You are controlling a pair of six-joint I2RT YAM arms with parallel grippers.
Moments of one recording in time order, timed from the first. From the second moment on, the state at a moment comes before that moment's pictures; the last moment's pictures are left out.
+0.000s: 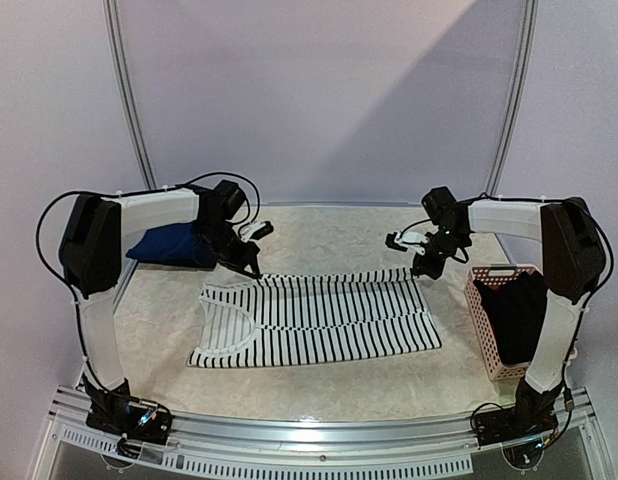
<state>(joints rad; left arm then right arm) -0.44 2.03 1.57 -0.86 0.38 0.12 0.35 1.91 1.35 -0.65 -0.12 -0.75</state>
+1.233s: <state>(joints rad) -0.53 2.02 1.45 -0.89 0.35 0.12 0.35 1.76 1.12 -0.63 -0.21 -0.79</state>
